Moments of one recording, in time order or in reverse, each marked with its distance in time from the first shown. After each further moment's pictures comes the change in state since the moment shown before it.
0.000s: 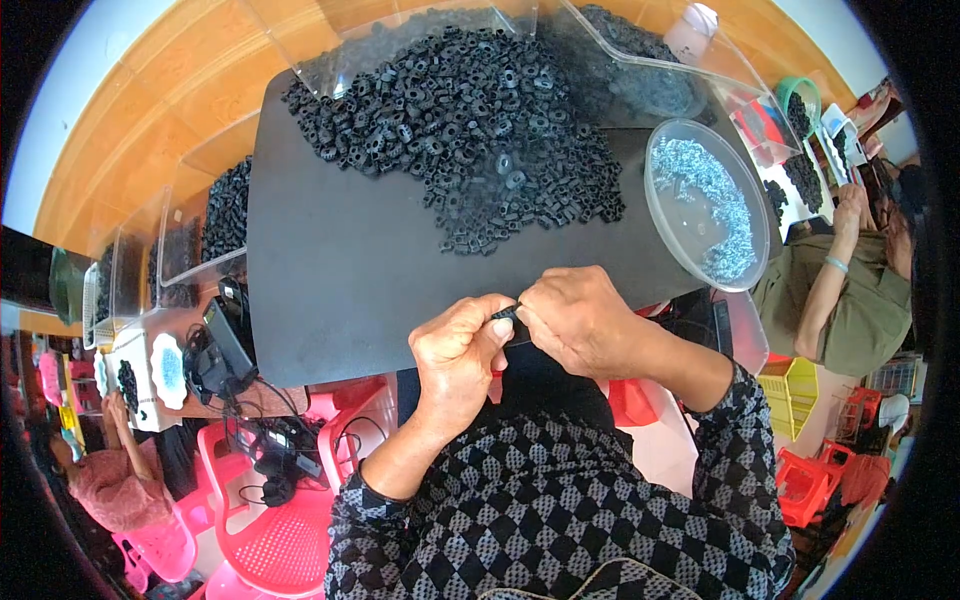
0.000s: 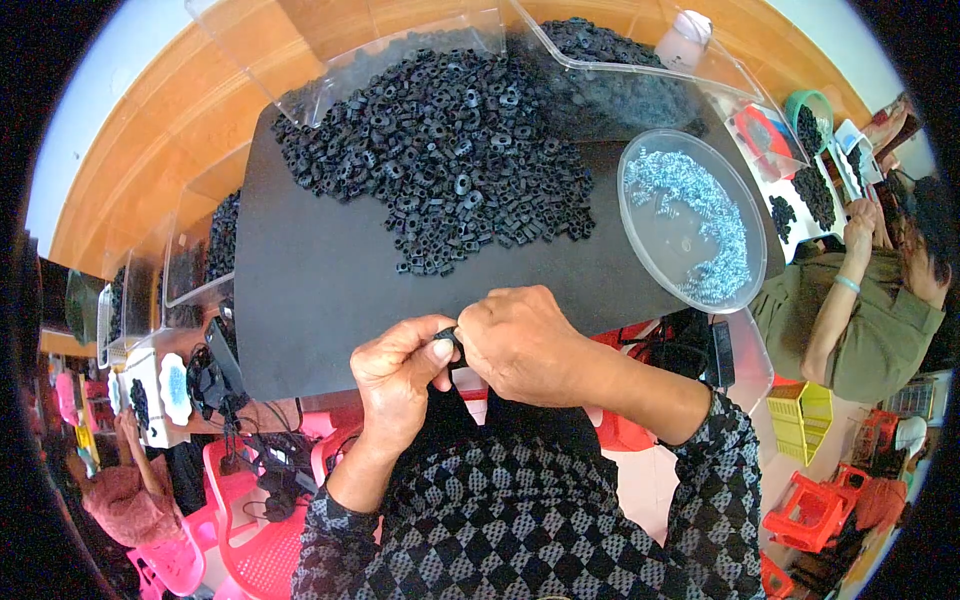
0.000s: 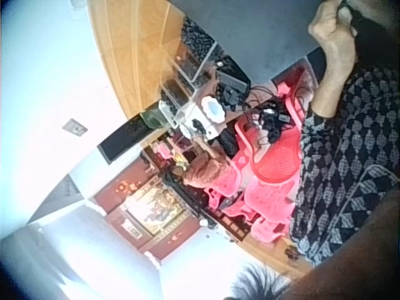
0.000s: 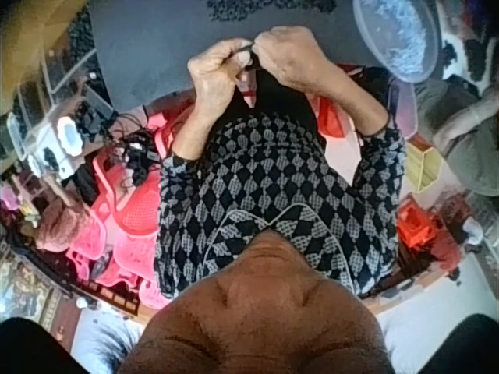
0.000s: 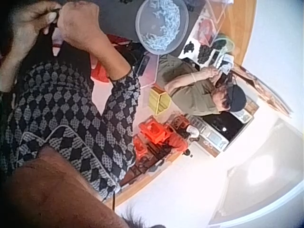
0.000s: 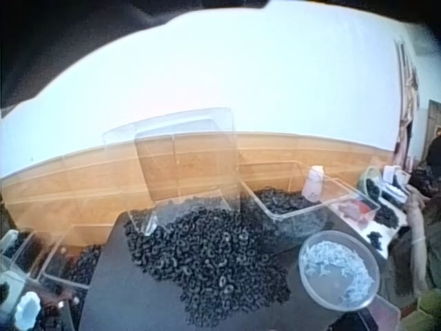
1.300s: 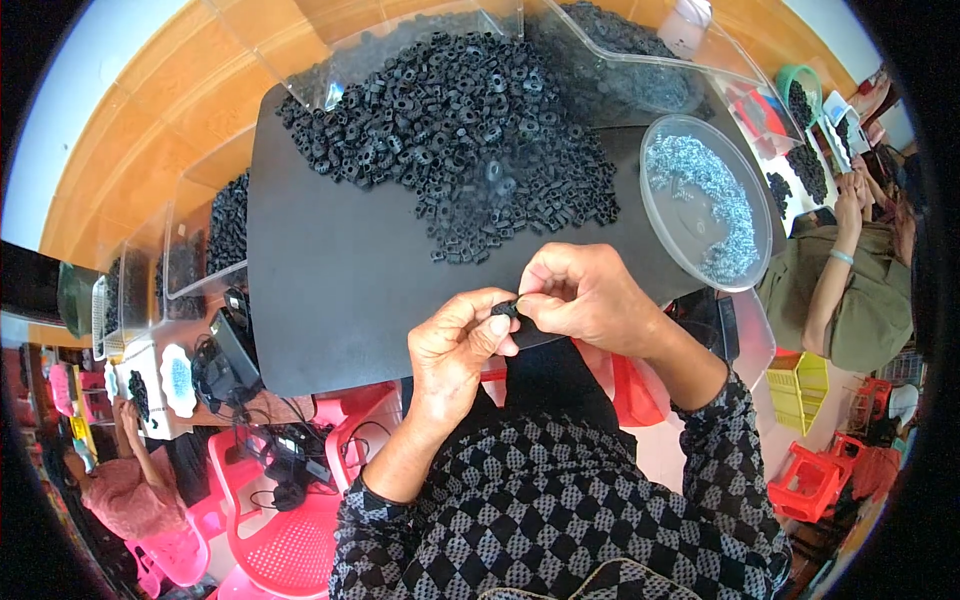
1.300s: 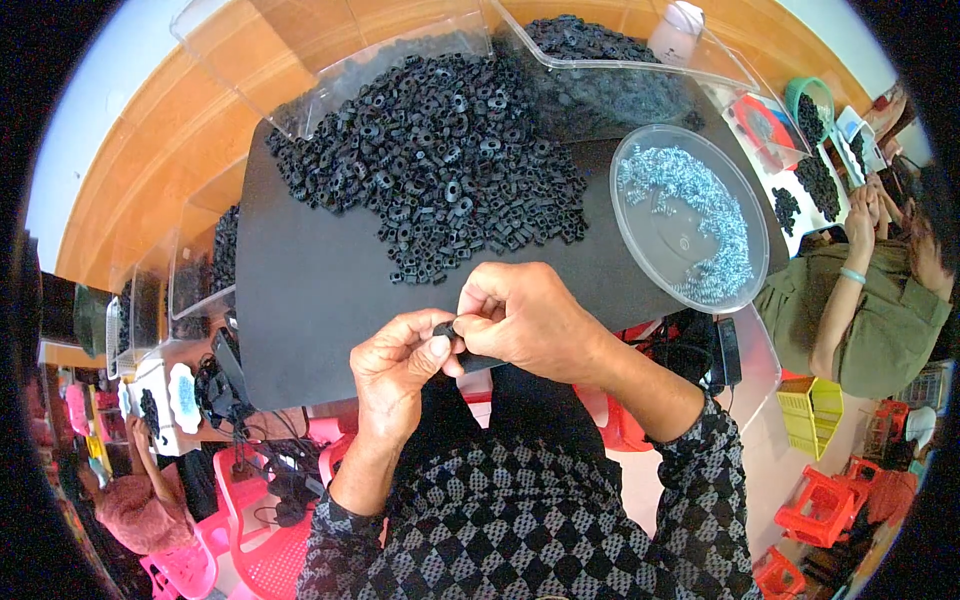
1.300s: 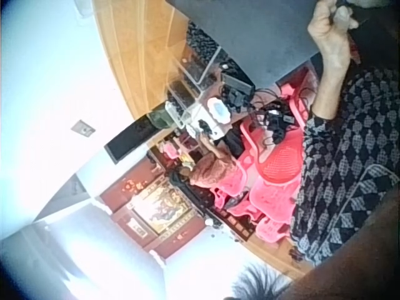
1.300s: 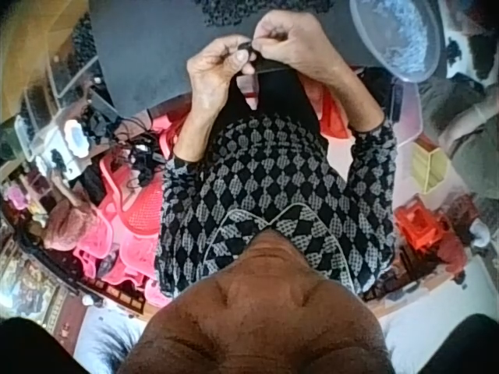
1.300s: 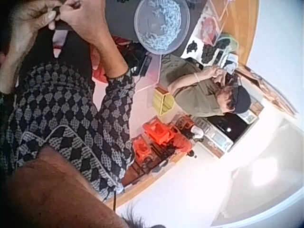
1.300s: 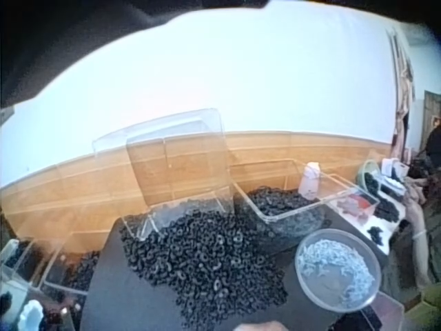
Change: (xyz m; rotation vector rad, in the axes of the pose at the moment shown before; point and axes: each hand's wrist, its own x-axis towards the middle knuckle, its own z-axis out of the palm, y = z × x) left_hand 0.010 -0.005 0.002 -0.292 -0.073 -0.097; right_hand 0.007 -0.001 -0.022 0.691 0.059 0.569
